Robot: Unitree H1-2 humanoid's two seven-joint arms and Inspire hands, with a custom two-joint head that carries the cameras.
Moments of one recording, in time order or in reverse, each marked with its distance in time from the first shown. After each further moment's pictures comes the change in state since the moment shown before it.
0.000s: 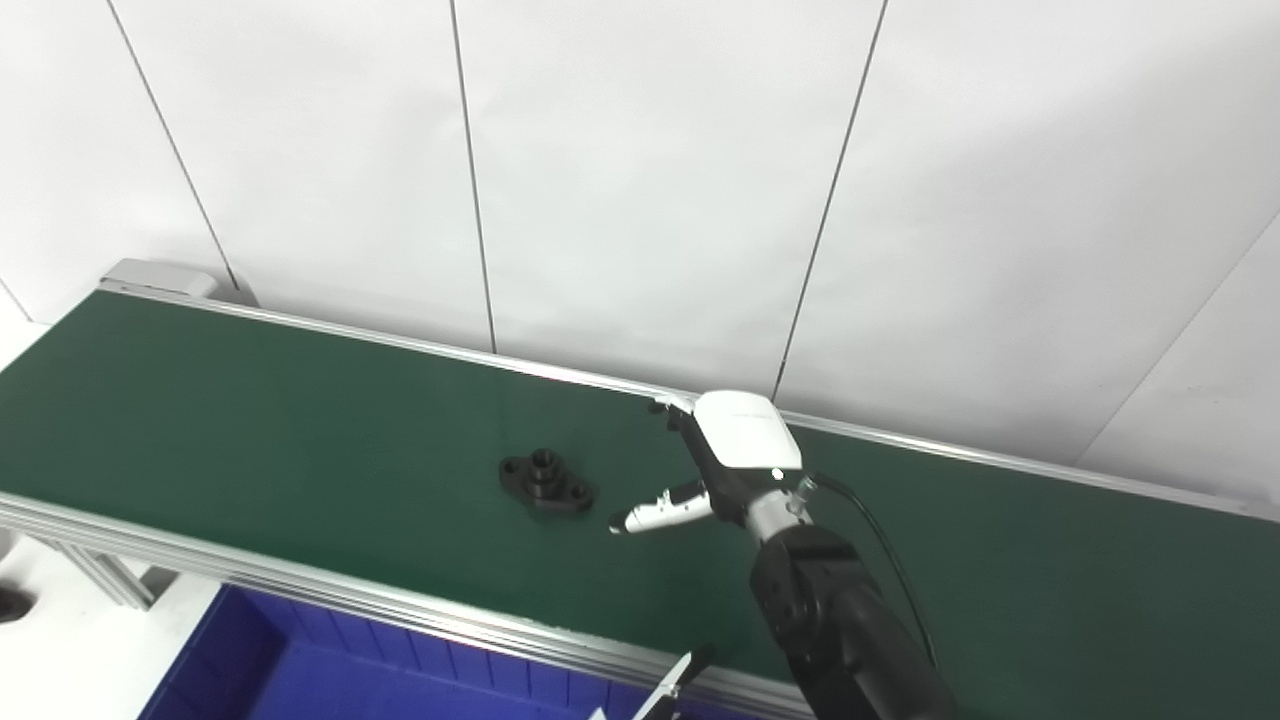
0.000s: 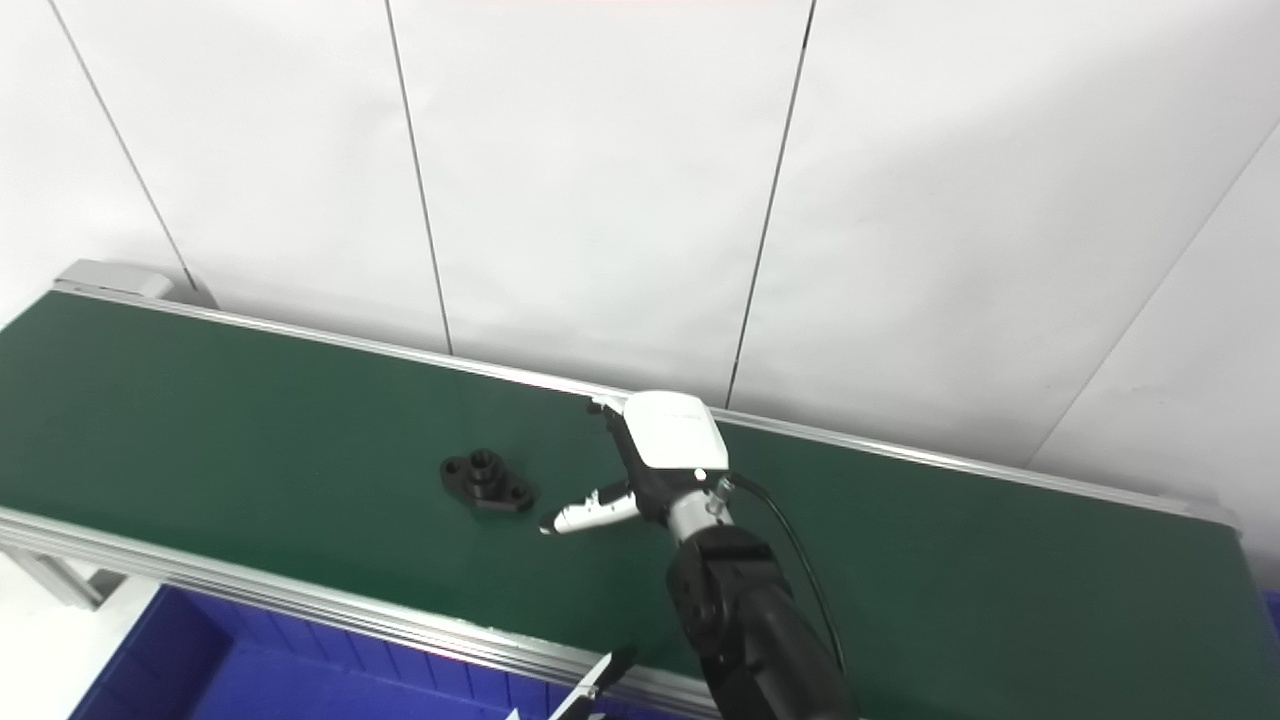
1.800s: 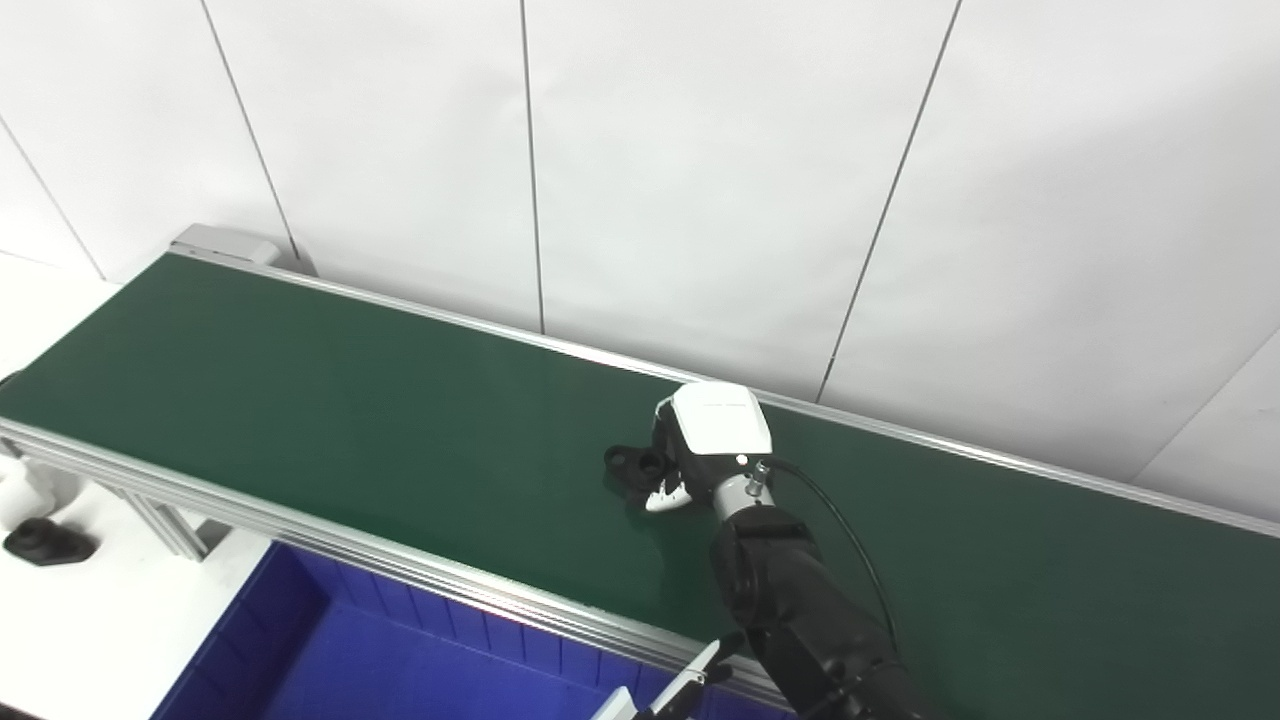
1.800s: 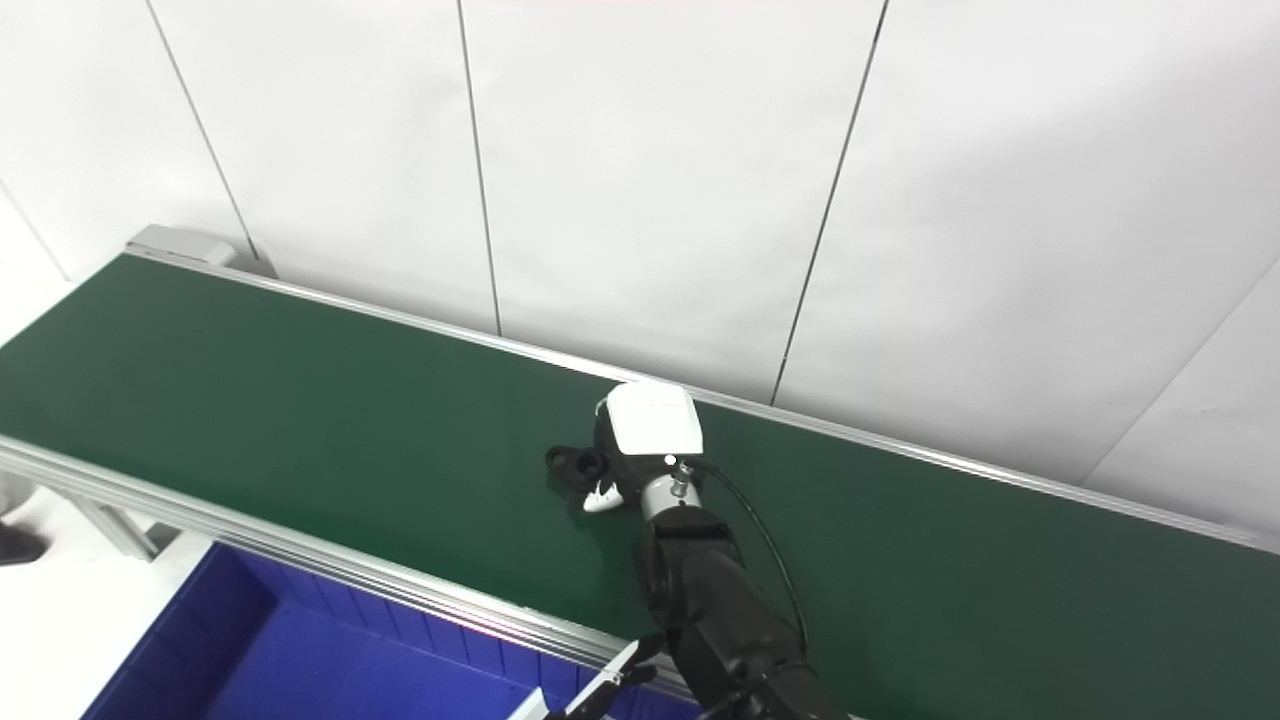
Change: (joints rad) left arm 0.052 0.017 -0.007 -0.135 0.059 0.121 0.001; right arm -0.134 0.113 0.180 0.400 0.033 0.056 -0.241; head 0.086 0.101
